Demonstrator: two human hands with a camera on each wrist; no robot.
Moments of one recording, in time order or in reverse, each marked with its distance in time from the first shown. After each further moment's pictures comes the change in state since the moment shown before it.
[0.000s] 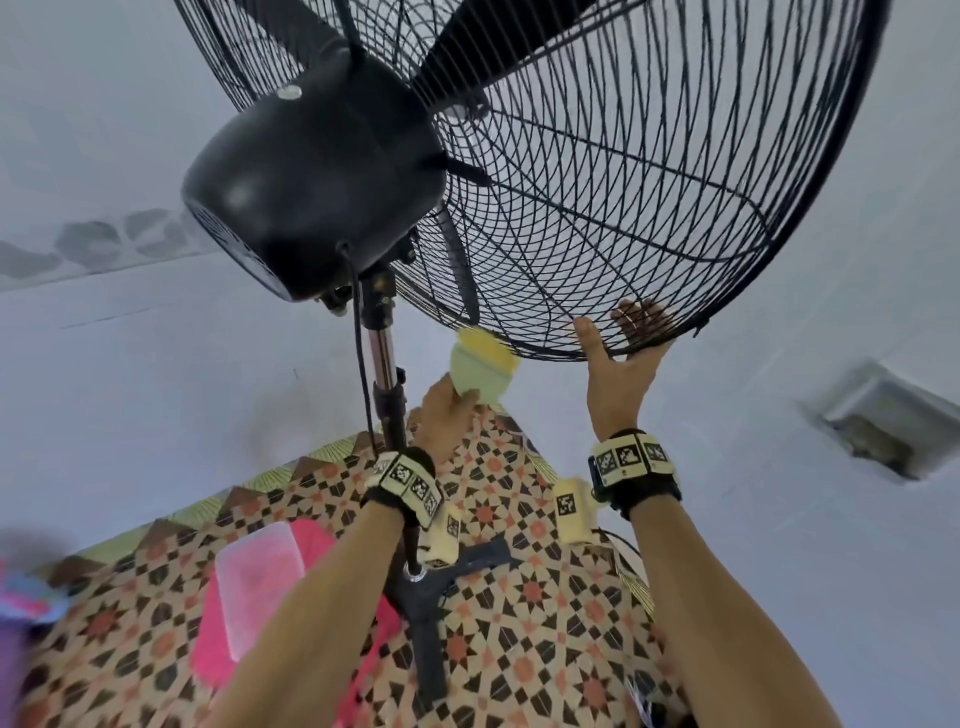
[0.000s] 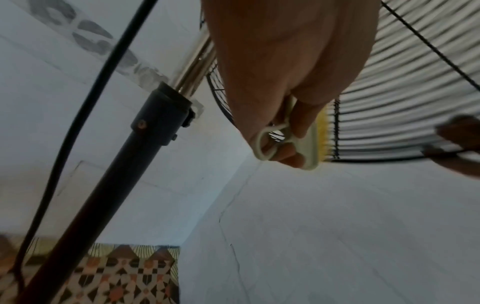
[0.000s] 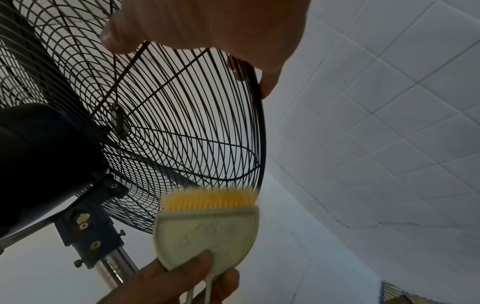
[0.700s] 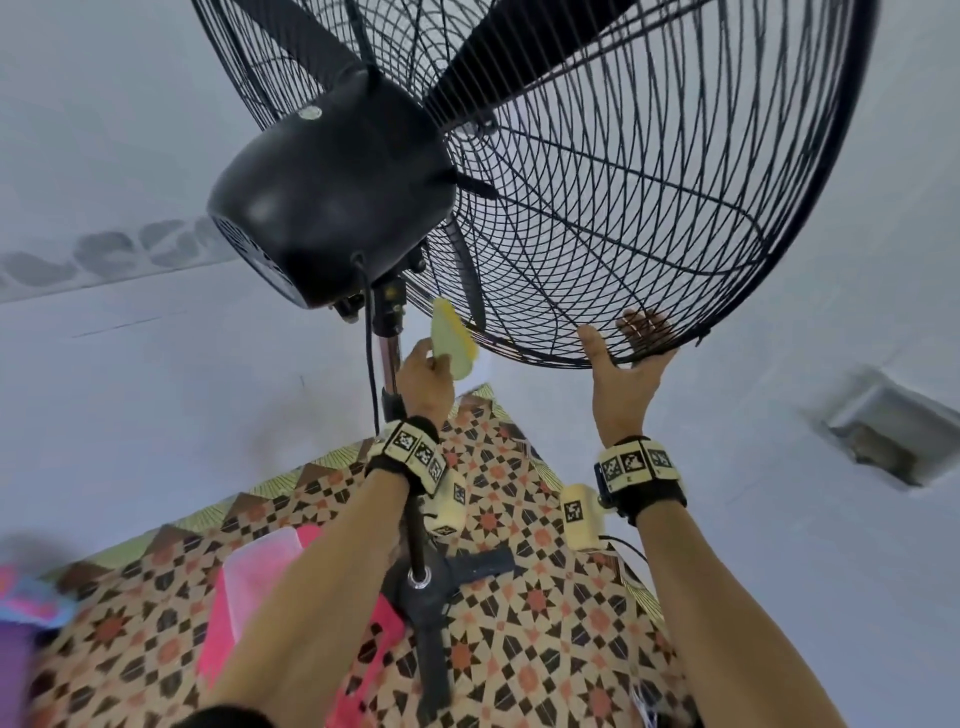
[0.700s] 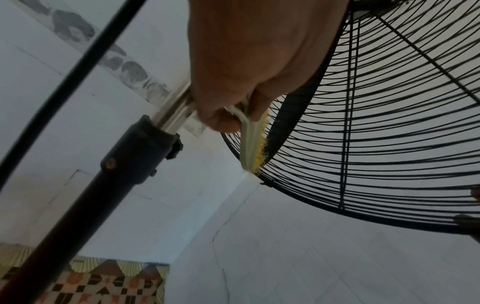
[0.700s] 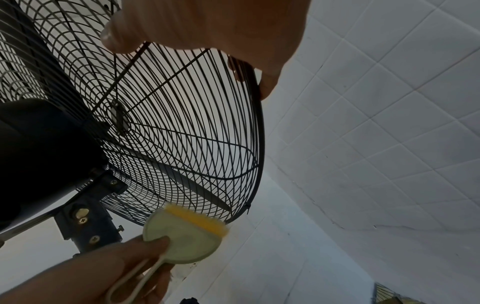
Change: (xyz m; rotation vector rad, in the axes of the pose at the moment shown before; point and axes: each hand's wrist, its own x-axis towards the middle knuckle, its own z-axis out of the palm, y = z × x) left_hand 0.018 0.044 -0.030 0.243 0.388 0.025; right_hand 0.000 -0.001 -0.002 -0.004 0.003 0.026
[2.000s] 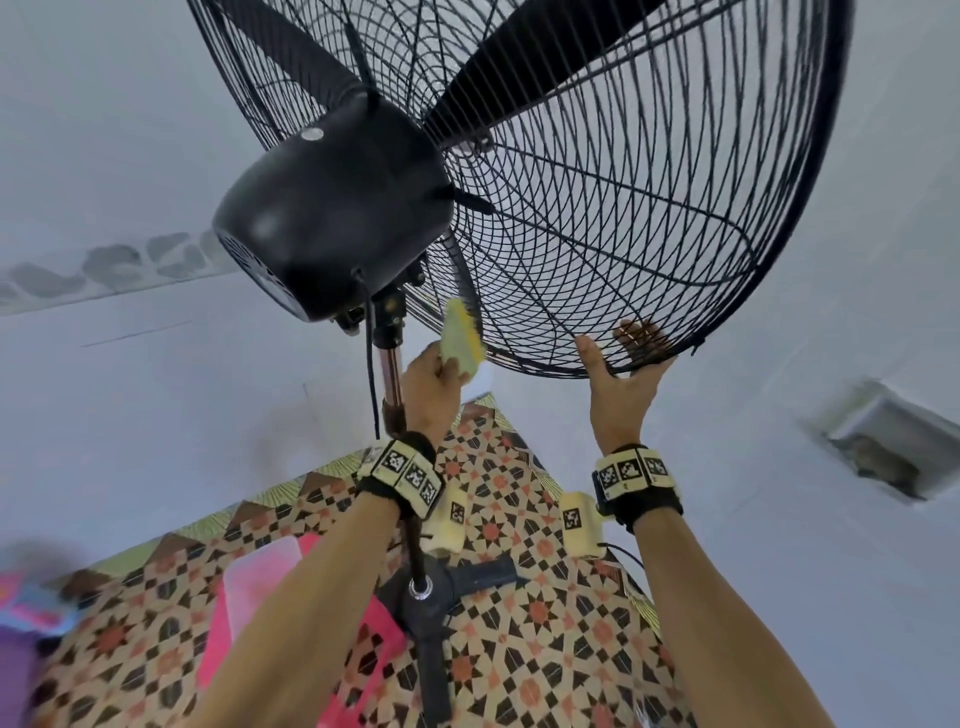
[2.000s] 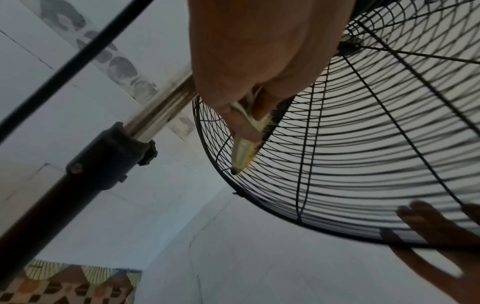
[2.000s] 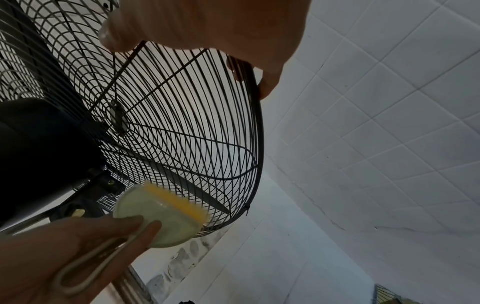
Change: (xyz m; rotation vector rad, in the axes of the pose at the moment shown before) left_hand -0.008 0.021 -0.002 -0.184 -0.058 0.065; right_hand 0.005 -0.002 0.000 -0.044 0.006 -0.011
